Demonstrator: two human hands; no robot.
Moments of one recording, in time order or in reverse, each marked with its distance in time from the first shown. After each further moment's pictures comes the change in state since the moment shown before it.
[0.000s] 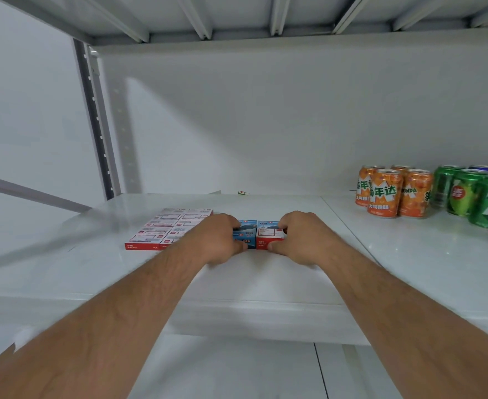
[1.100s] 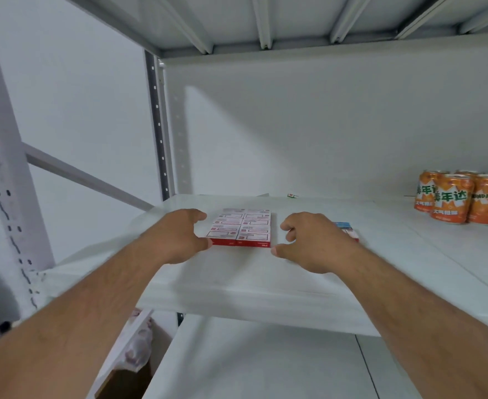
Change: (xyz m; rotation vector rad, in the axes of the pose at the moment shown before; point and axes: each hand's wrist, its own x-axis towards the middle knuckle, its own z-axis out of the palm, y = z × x) left_hand -0.077 -0.170 -0.064 -0.216 0.145 -0.189; right_hand -0.049 -0.134 0.016 0.095 -0.076 -0.107
